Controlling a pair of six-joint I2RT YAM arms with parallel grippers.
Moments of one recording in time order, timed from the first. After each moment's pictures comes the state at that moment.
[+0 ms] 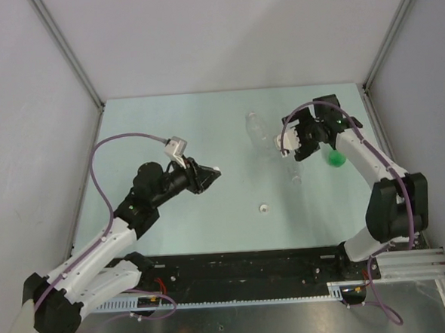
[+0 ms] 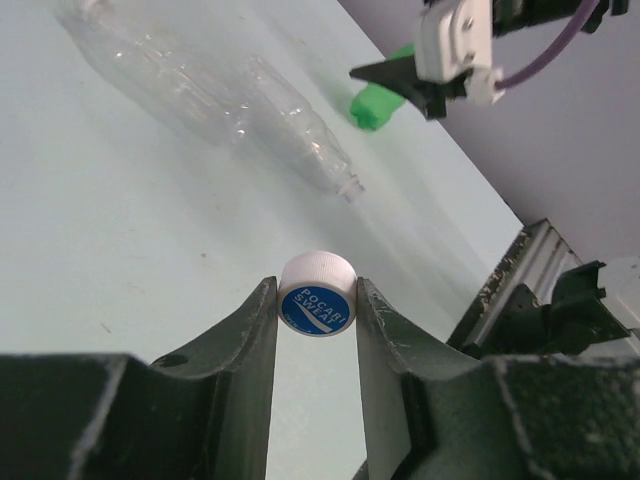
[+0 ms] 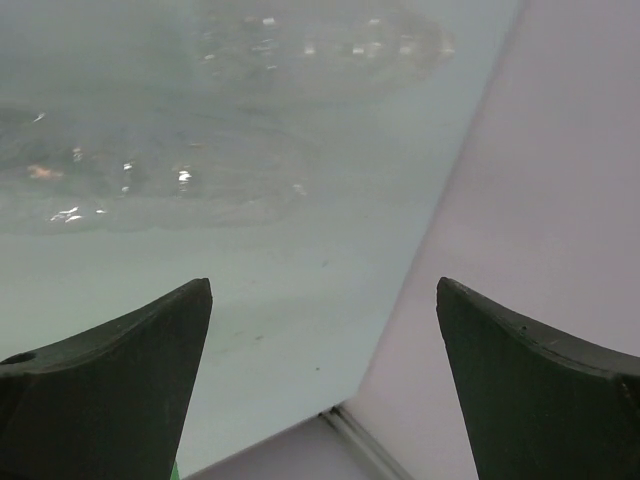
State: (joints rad) left arm -0.60 0.89 0.62 0.12 0.29 -0.48; right arm 0.17 1.51 1.24 -0.55 -0.40 -1.72
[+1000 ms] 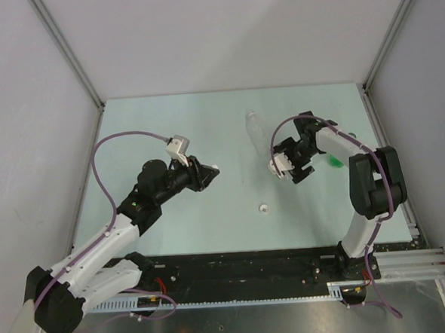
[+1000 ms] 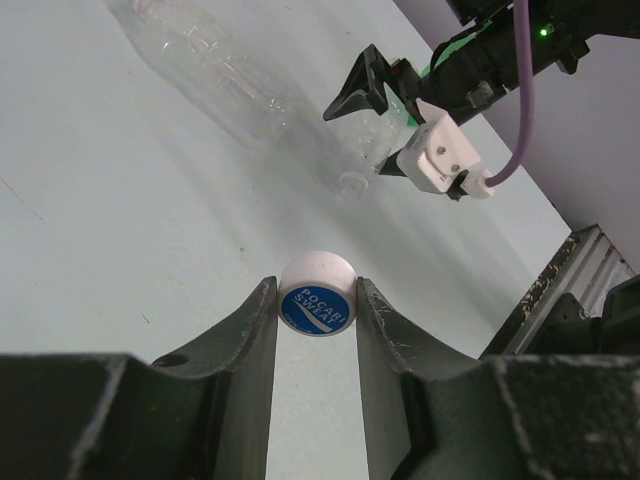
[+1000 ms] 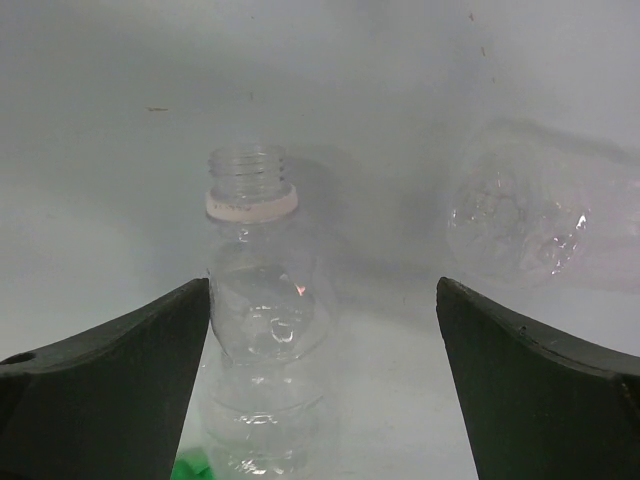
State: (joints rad) left arm -0.60 0.94 0.63 0.10 0.21 -0.43; right arm 0.23 1.77 1.24 -0.81 -0.41 -1.93
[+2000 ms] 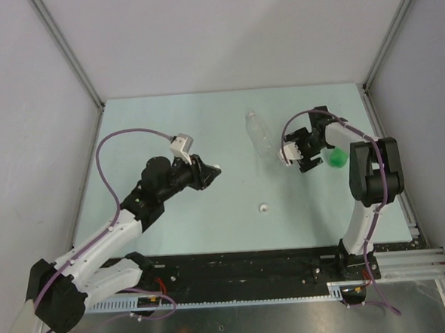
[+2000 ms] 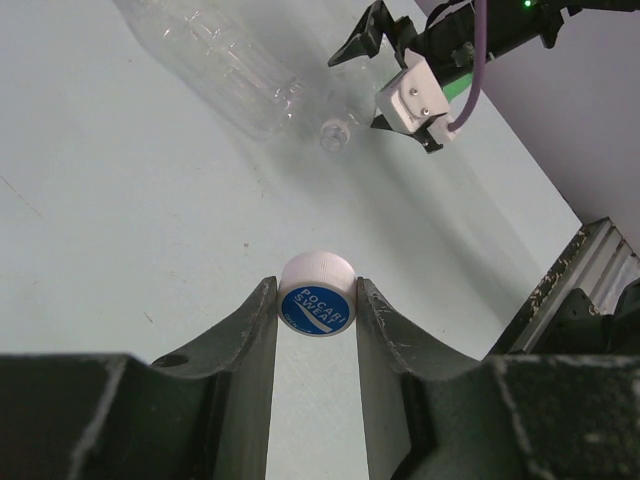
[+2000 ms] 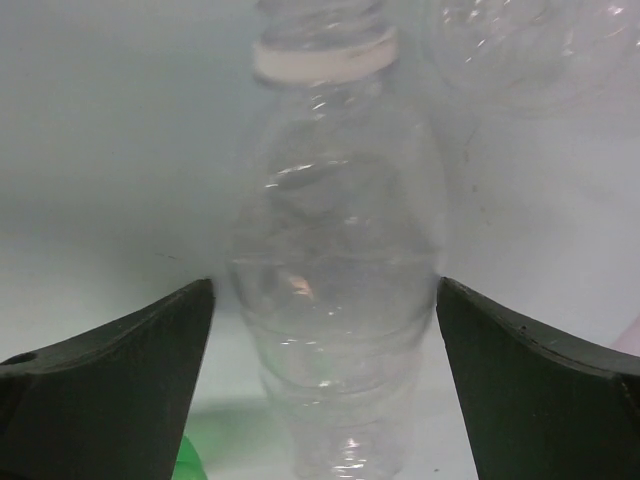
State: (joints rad) left arm -0.60 0.99 0.65 0.09 0.22 -0.42; right arm 0.10 1.88 1.29 -0.64 -0.39 -1.93
